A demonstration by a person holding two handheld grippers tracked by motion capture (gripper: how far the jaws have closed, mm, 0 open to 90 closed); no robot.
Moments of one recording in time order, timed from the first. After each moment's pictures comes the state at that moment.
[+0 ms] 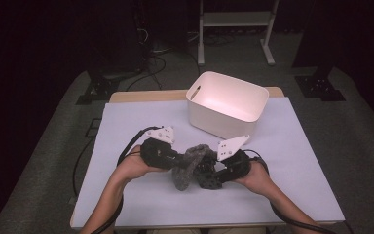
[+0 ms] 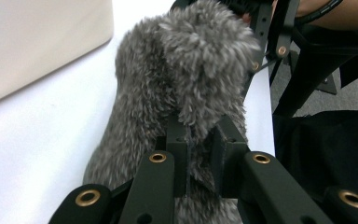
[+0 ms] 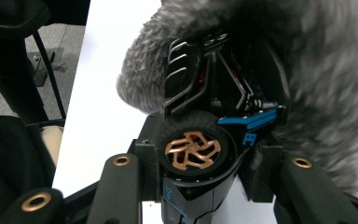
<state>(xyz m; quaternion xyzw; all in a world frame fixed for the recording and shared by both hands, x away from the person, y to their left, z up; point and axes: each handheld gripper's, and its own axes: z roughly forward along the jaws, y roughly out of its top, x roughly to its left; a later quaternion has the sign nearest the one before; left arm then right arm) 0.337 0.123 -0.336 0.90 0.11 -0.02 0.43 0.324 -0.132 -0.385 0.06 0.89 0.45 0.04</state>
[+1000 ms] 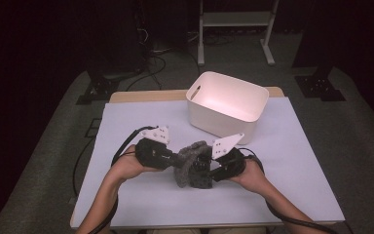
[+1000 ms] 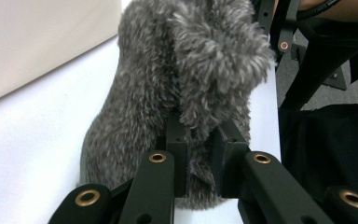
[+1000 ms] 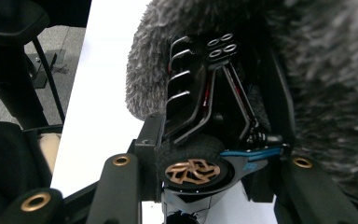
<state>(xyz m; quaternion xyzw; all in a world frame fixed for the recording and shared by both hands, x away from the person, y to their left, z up) 0.335 0.133 -0.334 0.90 0.11 -0.01 0.42 0.328 -0.120 -0.383 0.06 0.89 0.45 0.04</state>
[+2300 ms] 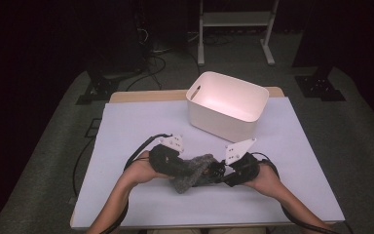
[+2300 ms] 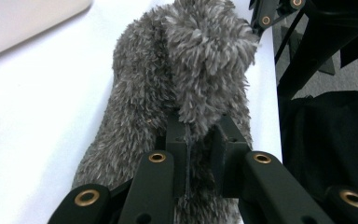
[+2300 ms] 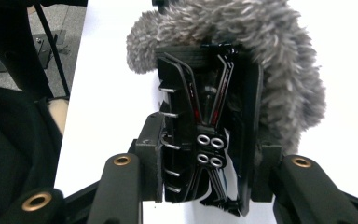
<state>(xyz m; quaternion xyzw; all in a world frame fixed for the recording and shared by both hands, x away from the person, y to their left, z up) 0.335 0.101 -0.366 0.92 0.10 -0.04 0.38 0.318 -0.156 -0.395 0.07 0.91 0.42 0.03</state>
